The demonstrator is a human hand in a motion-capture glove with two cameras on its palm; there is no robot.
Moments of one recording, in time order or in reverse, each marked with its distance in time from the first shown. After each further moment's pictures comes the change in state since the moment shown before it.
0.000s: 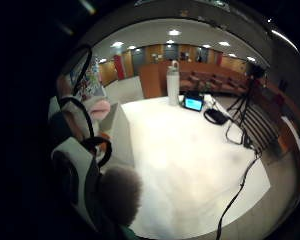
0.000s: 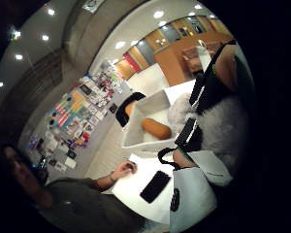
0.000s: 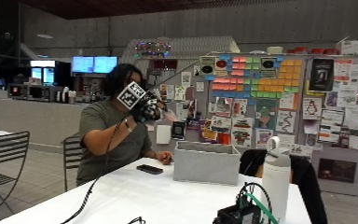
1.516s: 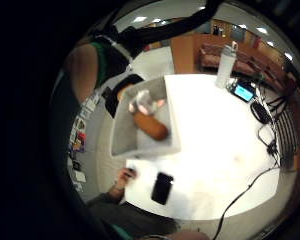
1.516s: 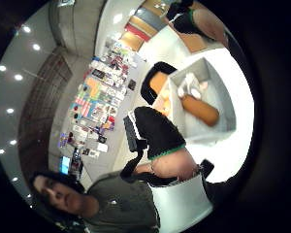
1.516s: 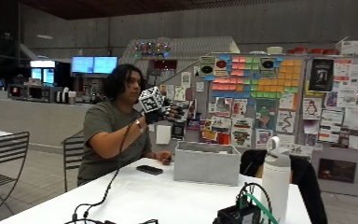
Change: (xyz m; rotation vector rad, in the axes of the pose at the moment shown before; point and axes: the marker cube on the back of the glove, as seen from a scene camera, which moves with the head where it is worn) arm -0.076 0.012 0.073 -0.455 -0.104 0.032
